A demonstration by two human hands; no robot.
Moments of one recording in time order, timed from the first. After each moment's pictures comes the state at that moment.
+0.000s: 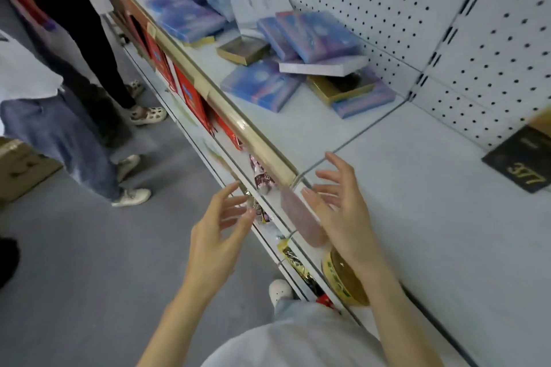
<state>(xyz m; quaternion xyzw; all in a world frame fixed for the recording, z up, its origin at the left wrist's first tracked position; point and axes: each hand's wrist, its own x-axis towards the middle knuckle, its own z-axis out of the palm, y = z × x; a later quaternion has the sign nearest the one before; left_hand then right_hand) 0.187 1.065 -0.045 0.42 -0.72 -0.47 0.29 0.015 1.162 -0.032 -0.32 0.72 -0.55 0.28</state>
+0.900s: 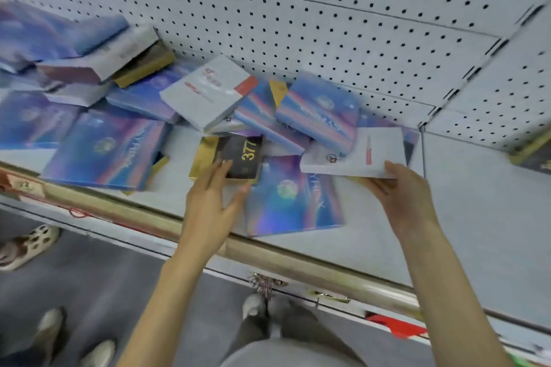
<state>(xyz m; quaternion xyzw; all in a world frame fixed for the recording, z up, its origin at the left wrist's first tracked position) 0.000 0.635 -0.051 0.14 -0.92 -0.35 0.09 -0.102 0.912 -0.019 0.25 0.54 -0.81 0.06</state>
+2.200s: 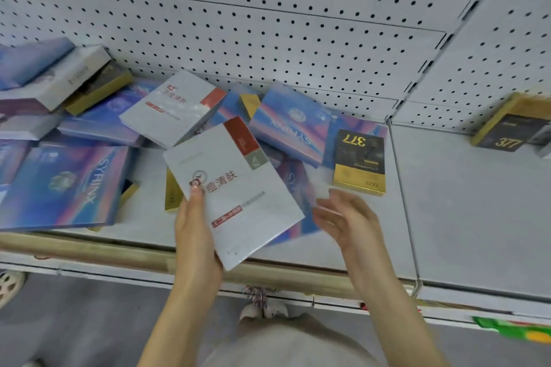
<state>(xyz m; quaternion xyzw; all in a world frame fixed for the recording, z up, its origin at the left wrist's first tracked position) 0.000 0.682 0.010 0.35 -0.49 -0.80 0.07 -0.027 0.864 0.001 0.26 0.57 -0.77 0.09</state>
